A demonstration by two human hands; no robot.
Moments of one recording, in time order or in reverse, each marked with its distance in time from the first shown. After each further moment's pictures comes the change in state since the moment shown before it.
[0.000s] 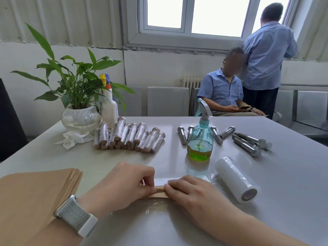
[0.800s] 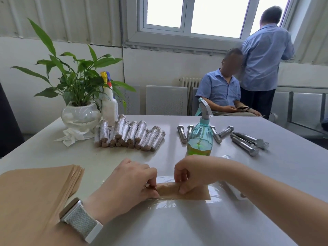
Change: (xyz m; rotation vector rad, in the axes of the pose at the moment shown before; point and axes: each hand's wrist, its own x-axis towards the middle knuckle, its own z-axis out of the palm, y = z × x) left_hand -0.010 0.002 0.010 0.199 0.117 0.130; right_hand 0.064 0.050 -0.027 0.420 -0.761 0.340
